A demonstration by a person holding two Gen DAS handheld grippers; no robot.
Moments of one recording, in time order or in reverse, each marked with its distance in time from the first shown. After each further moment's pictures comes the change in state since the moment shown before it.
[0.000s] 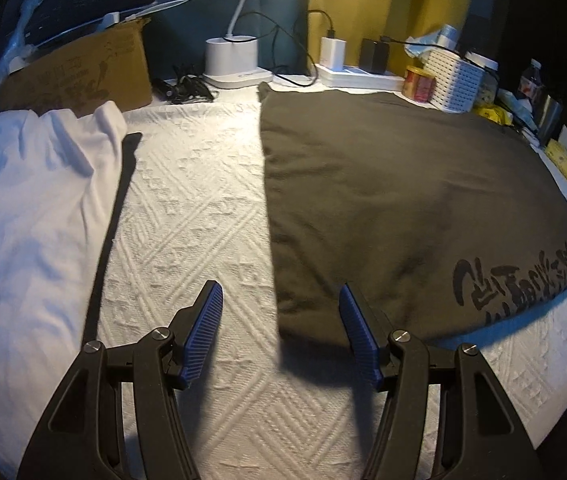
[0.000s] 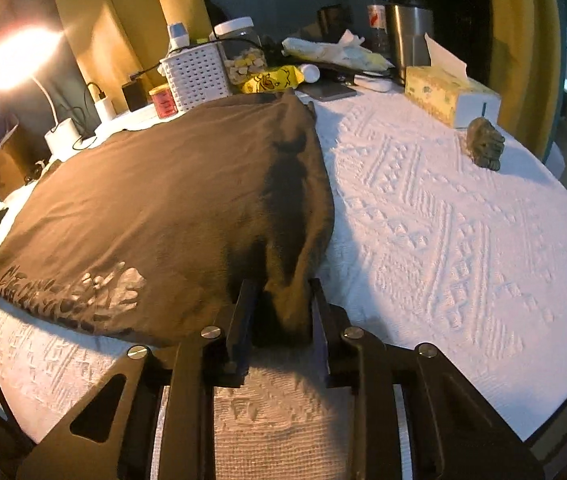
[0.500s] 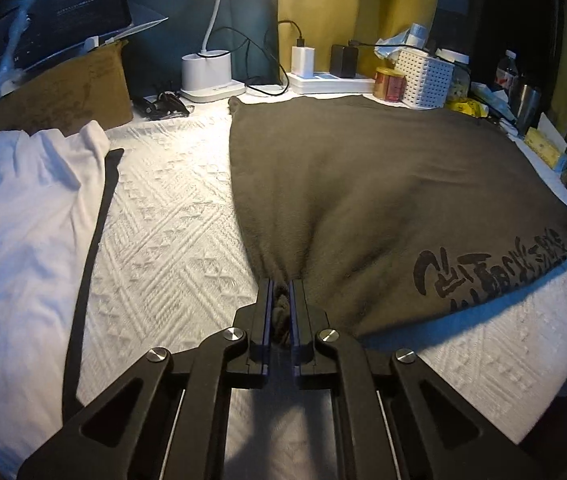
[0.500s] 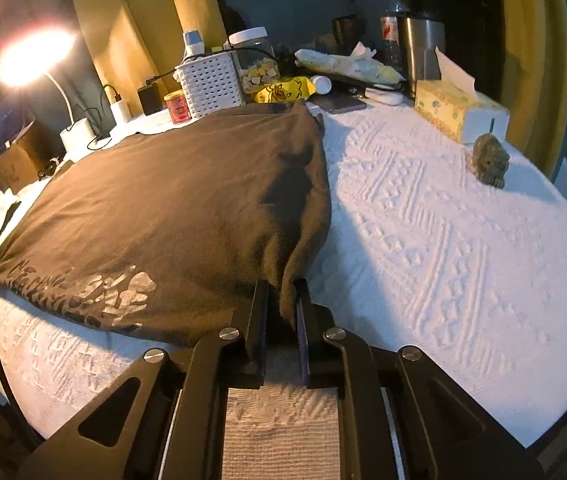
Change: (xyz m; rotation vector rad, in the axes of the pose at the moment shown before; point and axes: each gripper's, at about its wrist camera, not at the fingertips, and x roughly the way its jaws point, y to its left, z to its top) left arm -0.019 -0.020 -0.006 0.044 -0.028 -0.039; right arm -0.008 -0.009 0.004 -0.058 -0.029 0.036
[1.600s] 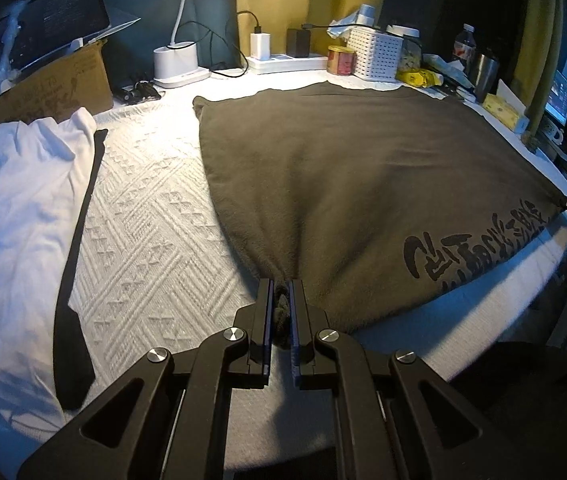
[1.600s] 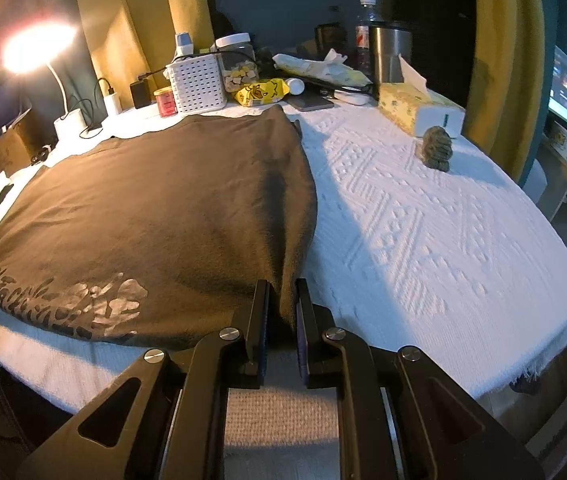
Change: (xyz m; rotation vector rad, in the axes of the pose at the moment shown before) left arm -0.047 -0.035 -0.041 0.062 0.061 -0.064; right arm -0.041 -0.014 -0.033 -0.014 -0.015 -0.082
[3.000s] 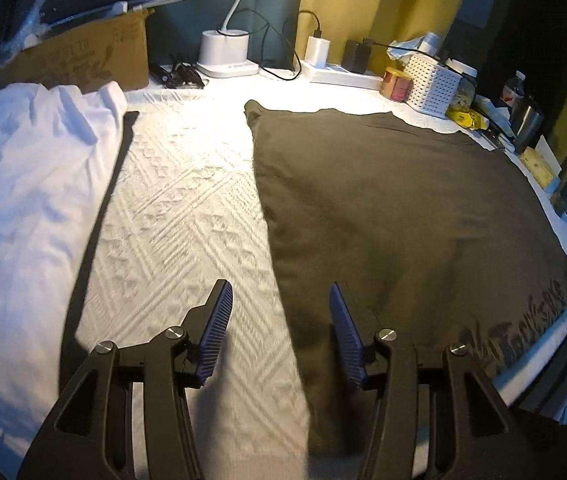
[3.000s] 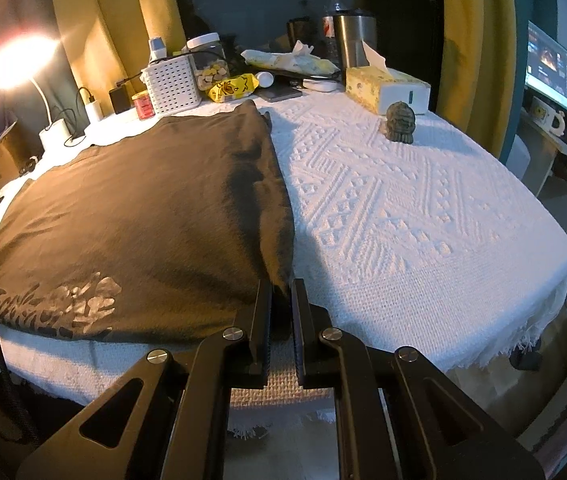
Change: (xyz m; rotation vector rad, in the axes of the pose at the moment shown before) left arm 0.029 0.044 0.033 -0.188 -0.004 0.020; right arm -0.010 -0.024 -0.017 0.072 0.014 -0.031
